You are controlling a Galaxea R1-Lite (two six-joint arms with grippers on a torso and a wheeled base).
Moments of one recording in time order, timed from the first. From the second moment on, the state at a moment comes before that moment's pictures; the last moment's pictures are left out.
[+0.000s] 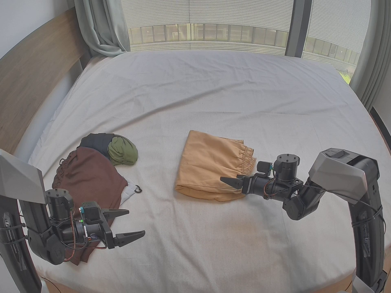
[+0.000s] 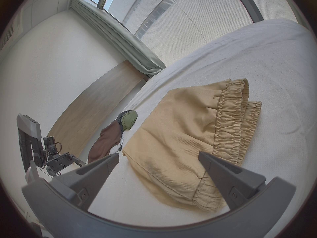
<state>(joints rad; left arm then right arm) -0.06 2.19 -0.17 -1.55 -0.85 0.15 0.32 2.55 -1.10 -1.17 0.51 0.37</state>
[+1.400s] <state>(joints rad) -0.36 1.68 -0.05 -1.52 -1.02 0.08 0.18 1.47 -0.32 -1.13 0.33 -0.02</state>
